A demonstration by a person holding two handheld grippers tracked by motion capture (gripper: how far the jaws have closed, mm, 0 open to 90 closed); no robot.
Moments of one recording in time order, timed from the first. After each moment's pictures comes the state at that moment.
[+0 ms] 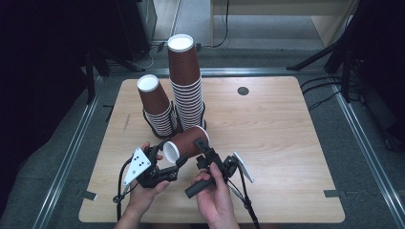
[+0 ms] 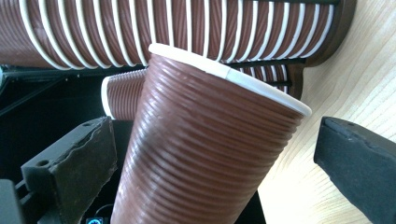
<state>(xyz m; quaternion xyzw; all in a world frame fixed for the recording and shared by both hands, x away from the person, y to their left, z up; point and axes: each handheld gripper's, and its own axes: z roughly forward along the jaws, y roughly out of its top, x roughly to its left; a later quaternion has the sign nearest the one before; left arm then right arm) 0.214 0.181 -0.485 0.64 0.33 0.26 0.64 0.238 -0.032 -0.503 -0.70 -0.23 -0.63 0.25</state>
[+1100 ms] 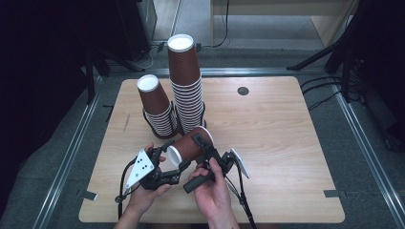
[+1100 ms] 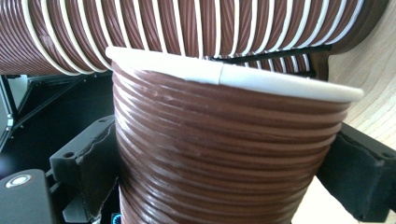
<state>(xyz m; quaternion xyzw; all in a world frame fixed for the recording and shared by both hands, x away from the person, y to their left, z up) 0.213 0.176 -0.487 0.66 0.29 0.26 0.64 0.250 -0.026 -0.505 -0.68 -0.21 -0.64 0.29</state>
